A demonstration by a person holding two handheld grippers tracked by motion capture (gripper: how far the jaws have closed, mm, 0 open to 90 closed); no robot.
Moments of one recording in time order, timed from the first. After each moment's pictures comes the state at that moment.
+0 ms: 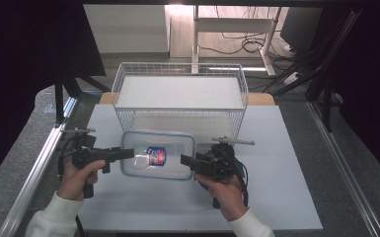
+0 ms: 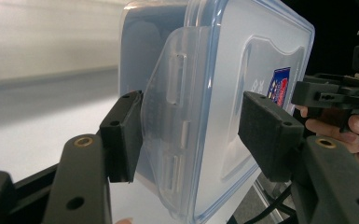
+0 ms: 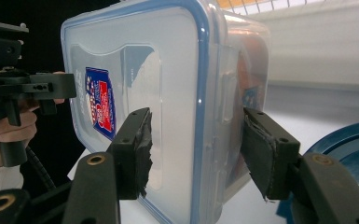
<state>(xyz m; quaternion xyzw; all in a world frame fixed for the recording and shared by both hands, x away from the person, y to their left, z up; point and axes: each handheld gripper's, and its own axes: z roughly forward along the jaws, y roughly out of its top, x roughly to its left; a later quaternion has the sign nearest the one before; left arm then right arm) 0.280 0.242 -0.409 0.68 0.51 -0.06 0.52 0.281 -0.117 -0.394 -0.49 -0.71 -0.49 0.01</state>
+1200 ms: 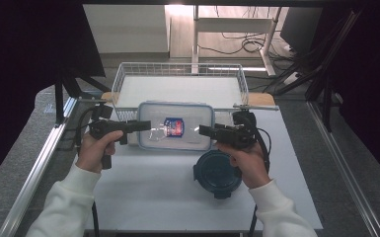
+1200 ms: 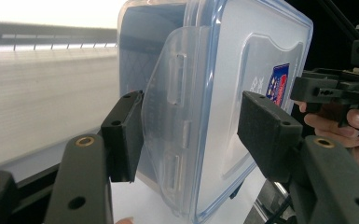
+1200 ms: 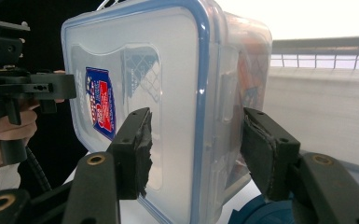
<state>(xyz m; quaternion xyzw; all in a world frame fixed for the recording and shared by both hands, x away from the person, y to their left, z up) 0.330 0.207 -0.361 0.68 0.49 -0.05 0.55 0.330 -0.154 -0.333 -0.47 -0.72 -0.50 -0.03</state>
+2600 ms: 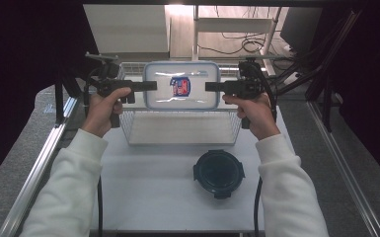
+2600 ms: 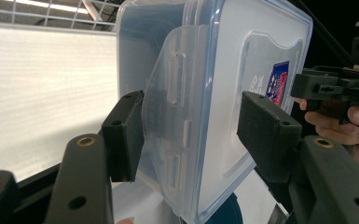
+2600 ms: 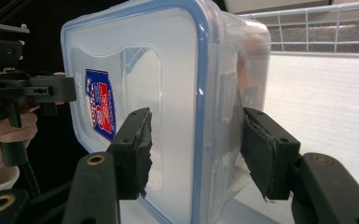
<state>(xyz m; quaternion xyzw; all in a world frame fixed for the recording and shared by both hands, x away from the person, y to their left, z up) 0.411 0.202 -0.302 0.67 0.49 -0.04 0.56 0.422 -0.159 -0.267 -0.46 -0.73 -0.50 -0.03</state>
